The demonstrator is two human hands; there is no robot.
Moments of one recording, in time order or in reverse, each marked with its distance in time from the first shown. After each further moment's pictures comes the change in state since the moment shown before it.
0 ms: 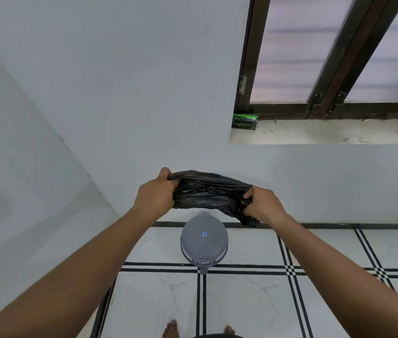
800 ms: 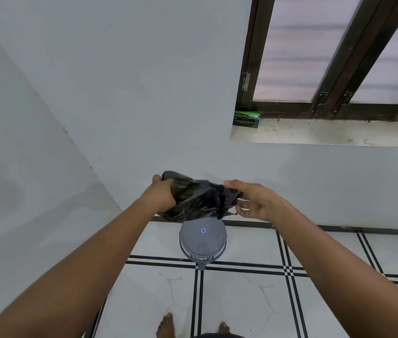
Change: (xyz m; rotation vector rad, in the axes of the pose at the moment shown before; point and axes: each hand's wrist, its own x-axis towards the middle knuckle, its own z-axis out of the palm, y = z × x) left_hand 0.014 0.021 0.005 -0.194 -0.459 -0.322; right_hand -0.002 -0.015 -0.016 0.974 -0.424 0.239
